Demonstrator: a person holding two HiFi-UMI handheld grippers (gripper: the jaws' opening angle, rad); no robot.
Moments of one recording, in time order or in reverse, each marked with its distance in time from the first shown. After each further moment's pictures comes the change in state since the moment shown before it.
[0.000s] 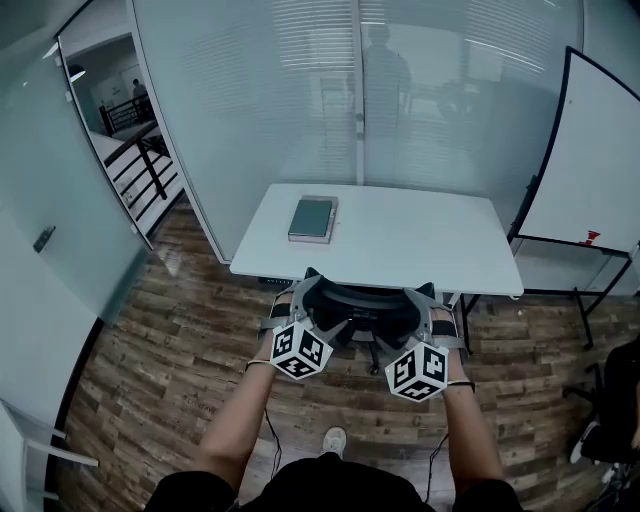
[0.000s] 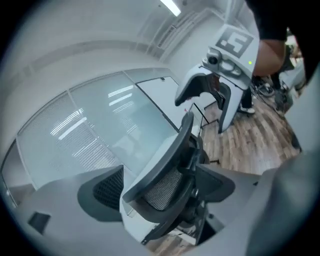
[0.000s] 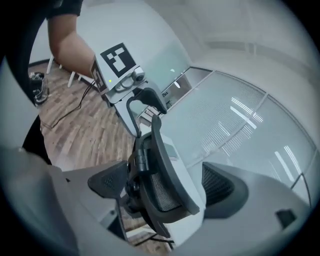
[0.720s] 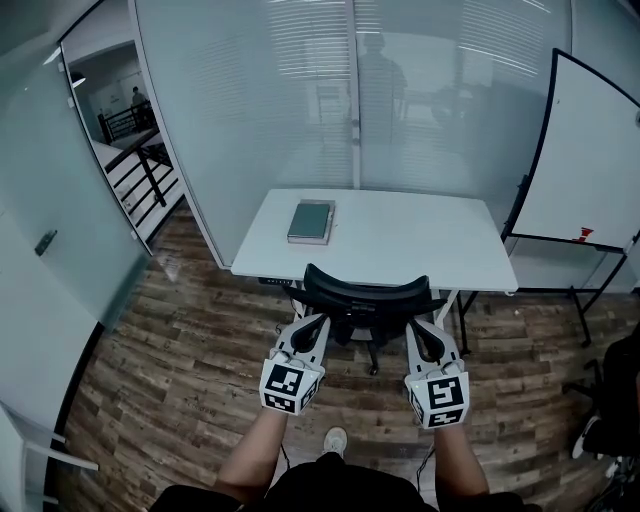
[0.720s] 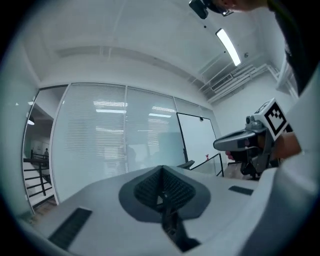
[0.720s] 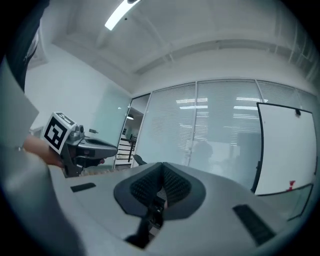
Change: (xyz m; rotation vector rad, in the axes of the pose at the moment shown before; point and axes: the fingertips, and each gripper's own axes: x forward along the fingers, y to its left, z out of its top) left arm -0.097 -0.019 0.030 -0.644 -0.319 0.168; right arm -0.112 -0.022 0.008 0.713 -0.319 -0.269
